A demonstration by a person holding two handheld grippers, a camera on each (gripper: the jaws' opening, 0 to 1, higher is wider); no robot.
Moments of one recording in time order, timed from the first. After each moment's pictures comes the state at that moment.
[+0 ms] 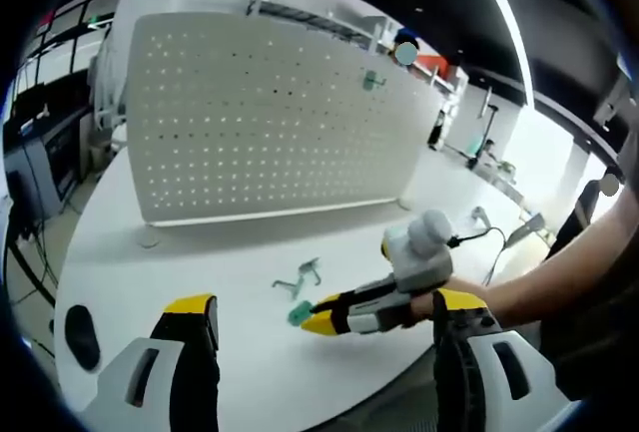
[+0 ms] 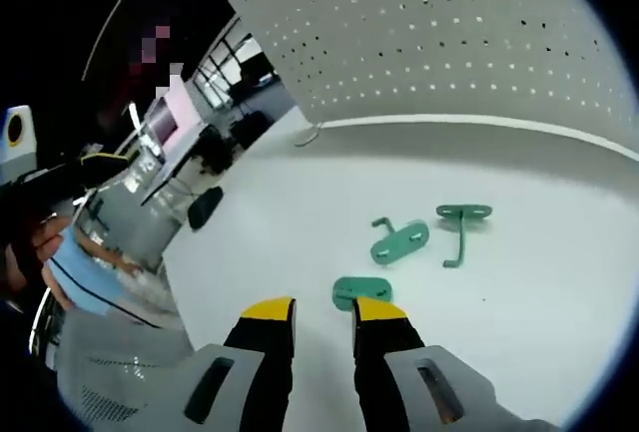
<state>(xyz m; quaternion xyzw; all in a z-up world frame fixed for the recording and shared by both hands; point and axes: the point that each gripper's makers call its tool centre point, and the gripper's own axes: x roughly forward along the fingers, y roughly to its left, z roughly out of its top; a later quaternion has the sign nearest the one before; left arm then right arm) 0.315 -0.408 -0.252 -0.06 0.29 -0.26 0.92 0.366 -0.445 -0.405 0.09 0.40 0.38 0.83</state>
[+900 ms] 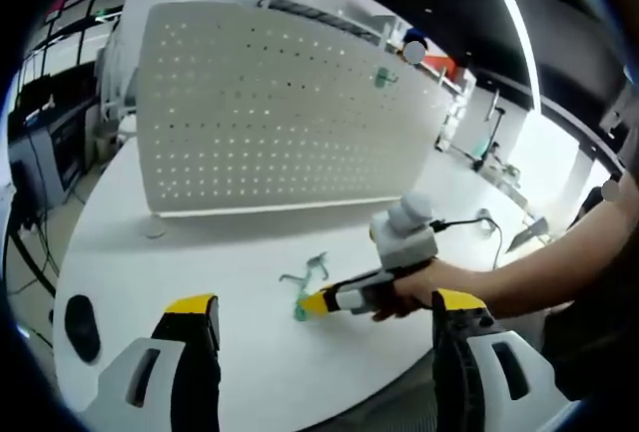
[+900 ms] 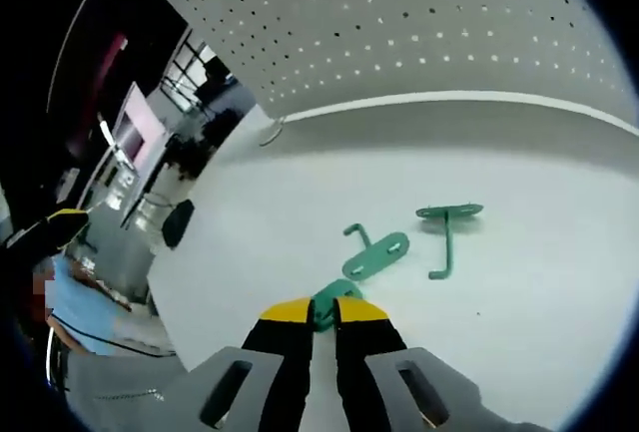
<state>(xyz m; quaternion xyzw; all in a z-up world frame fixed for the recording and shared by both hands) 0.316 -0.400 -0.260 -0.07 0.30 -0.25 0.92 0.386 -0.450 -0.420 0.11 0.45 0.33 0.82</state>
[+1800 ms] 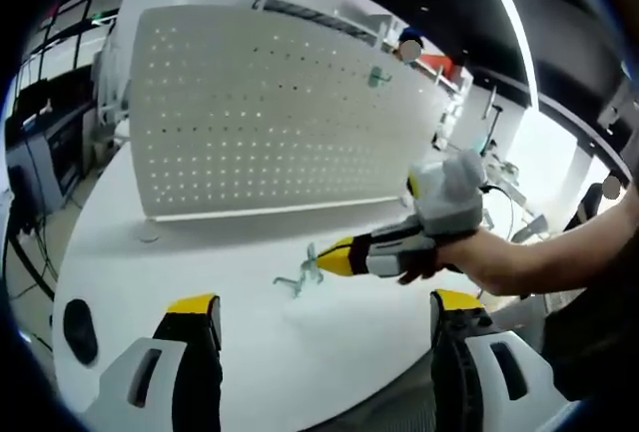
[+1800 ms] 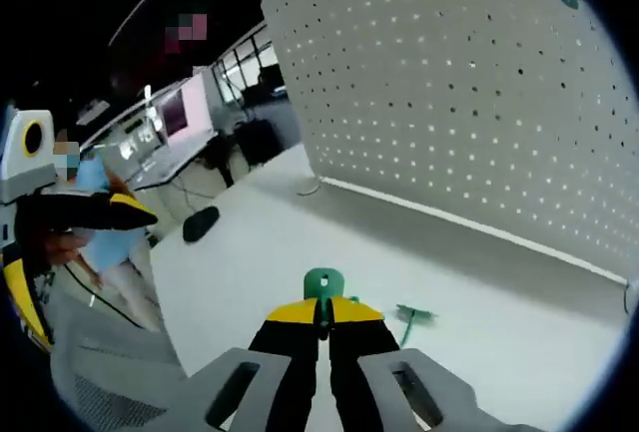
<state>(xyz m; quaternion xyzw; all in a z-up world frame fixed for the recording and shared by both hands) 0.315 -0.410 -0.255 -0.06 0.30 -0.25 0.92 0.403 -0.461 -0.324 -0.01 0.31 0.39 0.86</state>
